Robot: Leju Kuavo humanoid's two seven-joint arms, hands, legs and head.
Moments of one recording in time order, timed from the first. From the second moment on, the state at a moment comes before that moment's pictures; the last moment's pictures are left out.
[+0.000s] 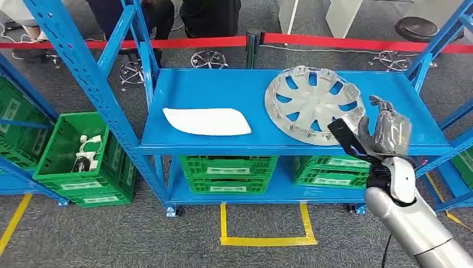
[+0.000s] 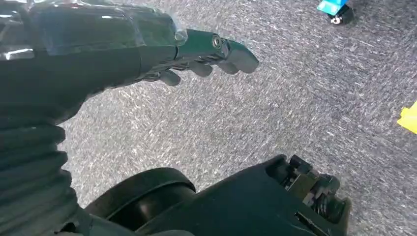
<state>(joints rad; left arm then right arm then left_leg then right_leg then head) -0.07 -0.18 -0.33 -0.20 -0.91 0.37 0.01 -0.33 -0.59 0.36 -1.43 0.79 -0.46 0.57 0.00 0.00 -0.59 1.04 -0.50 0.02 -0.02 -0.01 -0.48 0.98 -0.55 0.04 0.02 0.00</state>
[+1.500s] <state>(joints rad) -0.07 -0.18 -0.43 -0.20 -0.81 0.38 -0.06 -0.58 -0.58 0.69 -1.08 0.89 -0.11 0.46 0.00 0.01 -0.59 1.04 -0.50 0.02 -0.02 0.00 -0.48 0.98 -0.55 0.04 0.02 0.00</state>
